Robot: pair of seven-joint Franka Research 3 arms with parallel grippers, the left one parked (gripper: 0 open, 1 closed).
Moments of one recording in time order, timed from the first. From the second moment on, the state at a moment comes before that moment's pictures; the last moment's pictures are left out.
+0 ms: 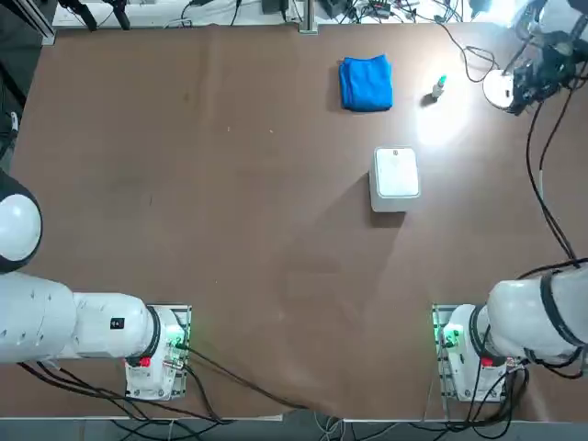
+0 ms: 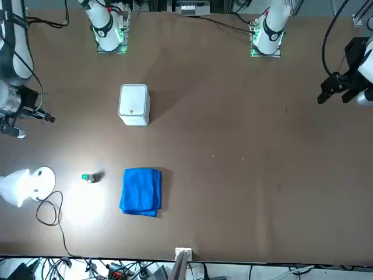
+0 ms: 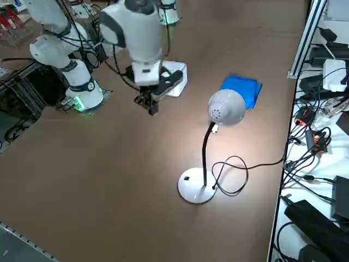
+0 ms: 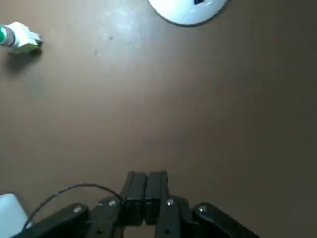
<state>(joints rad) -0.26 0.12 -0.05 -2.05 0.00 2.08 -0.01</state>
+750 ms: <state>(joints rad) -0.36 0.34 -0.04 -2.10 0.00 2.68 -0.11</state>
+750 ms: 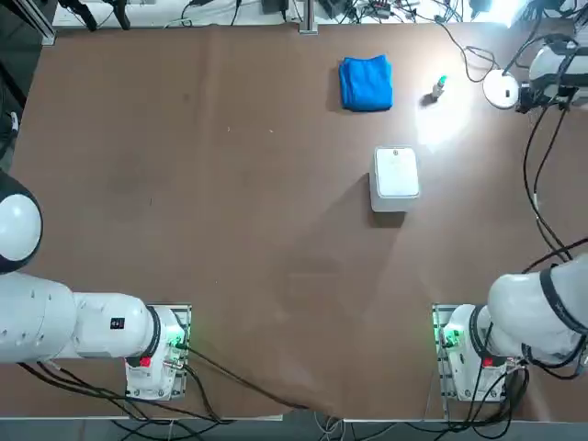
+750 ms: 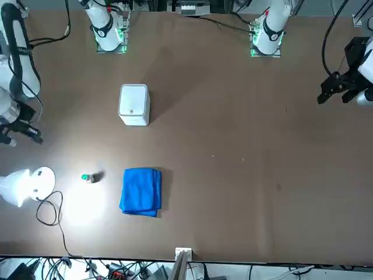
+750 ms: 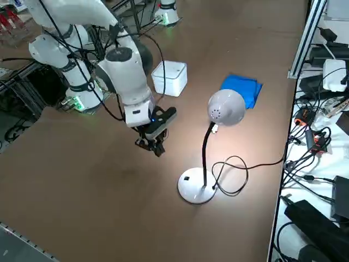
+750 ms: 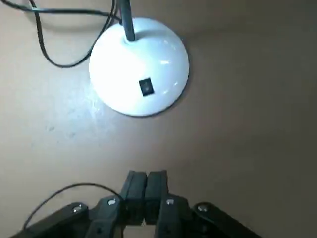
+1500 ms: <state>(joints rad) -0.36 0.55 -0.01 -1.96 0.01 2.90 -0.11</state>
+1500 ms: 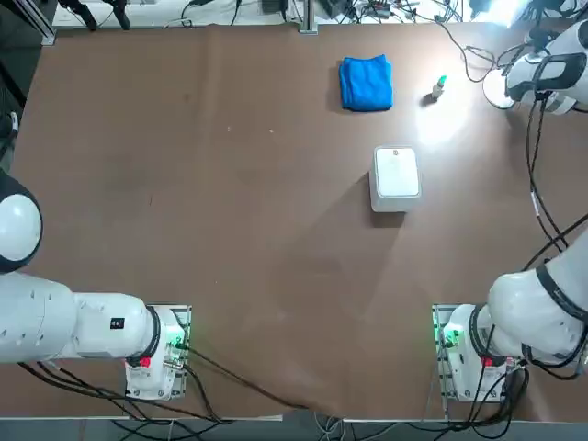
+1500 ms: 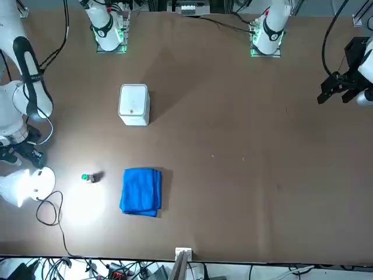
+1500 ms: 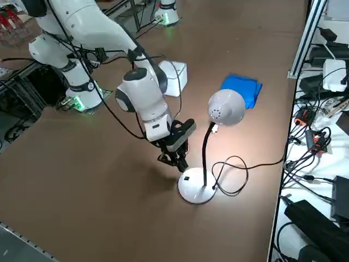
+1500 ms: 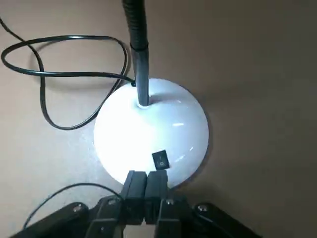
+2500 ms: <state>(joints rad) -0.36 0.59 -0.01 -1.95 0.01 2.95 -0.11</state>
